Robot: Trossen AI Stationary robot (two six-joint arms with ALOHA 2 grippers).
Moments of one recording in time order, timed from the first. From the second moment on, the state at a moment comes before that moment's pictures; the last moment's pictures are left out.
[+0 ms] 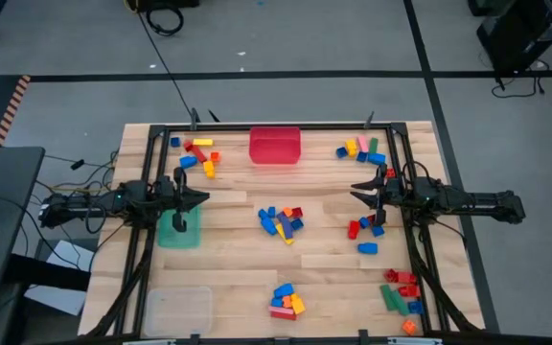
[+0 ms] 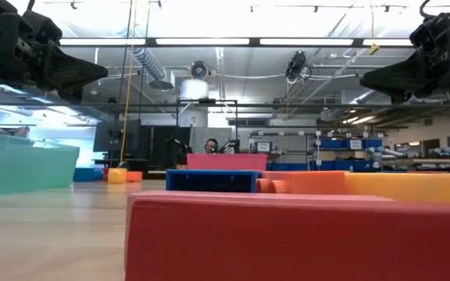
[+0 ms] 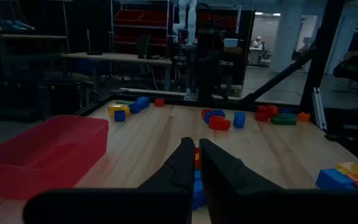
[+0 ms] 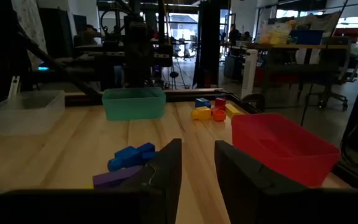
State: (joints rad) left arm 0.01 0.00 0.01 0.03 -0.11 -0.06; right arm -0.06 0.05 0.01 0.03 0.14 0.00
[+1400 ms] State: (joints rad) left arm 0.01 0.00 0.01 0.03 -0.11 -0.06; right arm -0.06 0.05 0.01 0.19 0.14 0.00
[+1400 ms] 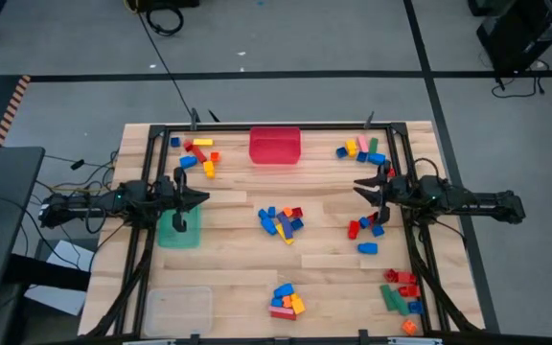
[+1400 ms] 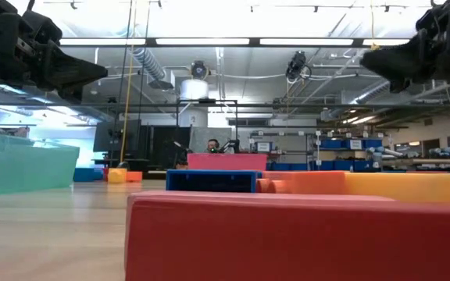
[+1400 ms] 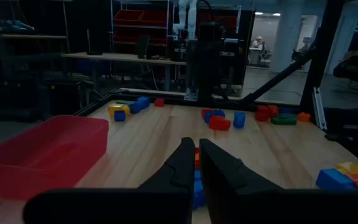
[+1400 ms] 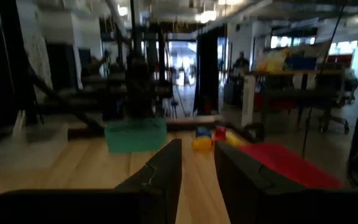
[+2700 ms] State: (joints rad) left arm 0.01 0.00 0.01 0.03 -0.11 -0.06; right arm 0.18 1.20 1.32 -1.38 0.21 1.45
